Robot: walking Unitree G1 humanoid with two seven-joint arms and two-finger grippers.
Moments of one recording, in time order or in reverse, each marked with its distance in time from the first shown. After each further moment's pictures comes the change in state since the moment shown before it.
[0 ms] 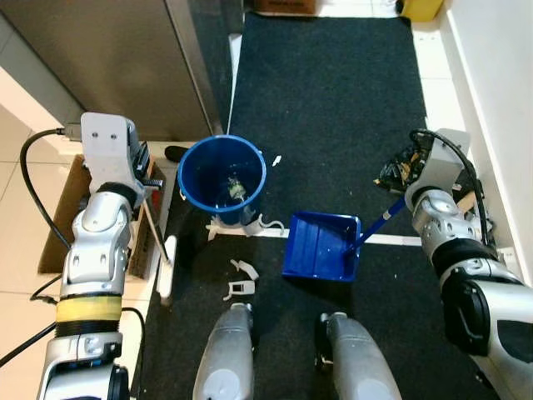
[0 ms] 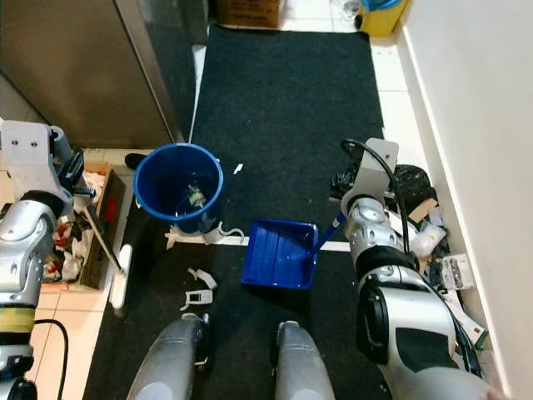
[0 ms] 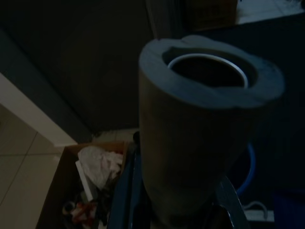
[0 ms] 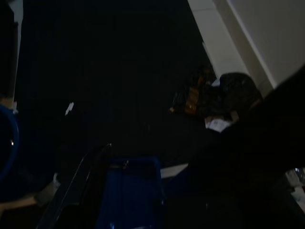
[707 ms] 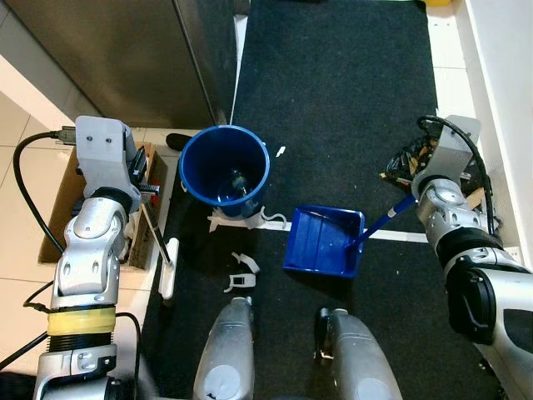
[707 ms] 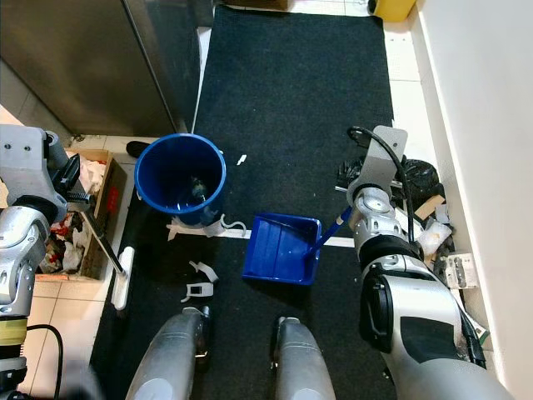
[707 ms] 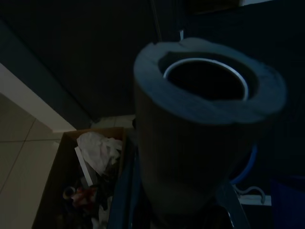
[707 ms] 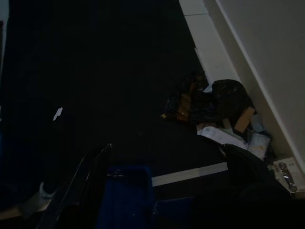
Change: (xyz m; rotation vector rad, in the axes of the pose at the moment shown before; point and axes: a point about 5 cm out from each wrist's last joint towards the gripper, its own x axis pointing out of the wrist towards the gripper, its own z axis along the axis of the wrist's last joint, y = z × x) left arm -0.009 0.000 0.005 -0.002 0.017 -0.010; right arm 0.003 -0.010 0.012 -0.005 -0.033 -0.054
